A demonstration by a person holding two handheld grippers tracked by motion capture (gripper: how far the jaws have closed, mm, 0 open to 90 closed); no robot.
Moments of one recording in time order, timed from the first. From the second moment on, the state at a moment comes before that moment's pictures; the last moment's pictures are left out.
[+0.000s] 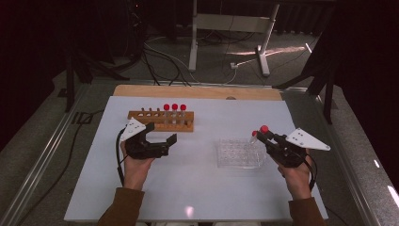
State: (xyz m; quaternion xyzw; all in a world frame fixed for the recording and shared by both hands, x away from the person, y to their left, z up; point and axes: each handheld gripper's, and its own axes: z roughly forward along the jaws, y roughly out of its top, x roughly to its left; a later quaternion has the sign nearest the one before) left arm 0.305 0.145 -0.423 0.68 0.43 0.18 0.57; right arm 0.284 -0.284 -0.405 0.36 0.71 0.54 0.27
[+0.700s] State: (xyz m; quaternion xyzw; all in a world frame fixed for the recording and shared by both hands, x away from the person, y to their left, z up) left arm 0.305 0.104 -0.412 0.71 0.38 0.14 0.58; right arm 0.279 -0.246 -0.413 0.32 0.74 0.53 0.24
